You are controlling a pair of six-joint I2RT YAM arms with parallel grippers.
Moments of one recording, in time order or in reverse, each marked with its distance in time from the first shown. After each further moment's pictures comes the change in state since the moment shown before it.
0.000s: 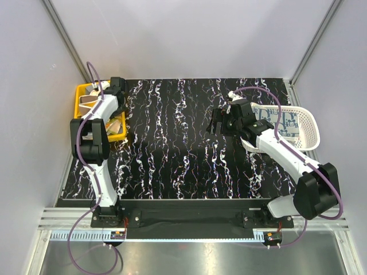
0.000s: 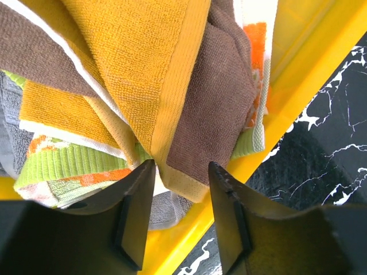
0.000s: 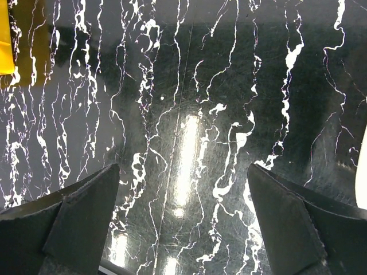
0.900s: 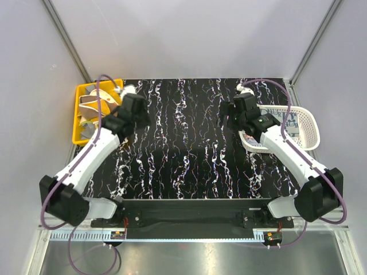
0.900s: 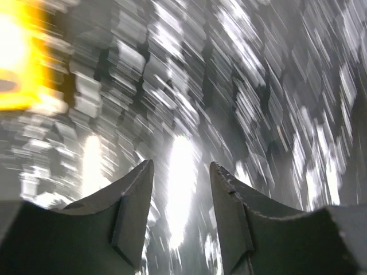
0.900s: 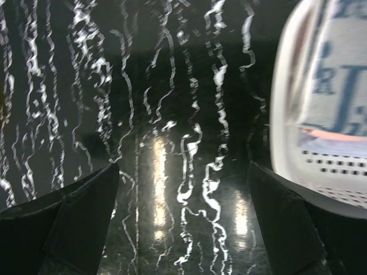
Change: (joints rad) left arm -0.491 -0.737 -0.433 -0.024 0.221 0.118; right arm -0.037 -0.022 0.141 -0.180 0.244 -0.011
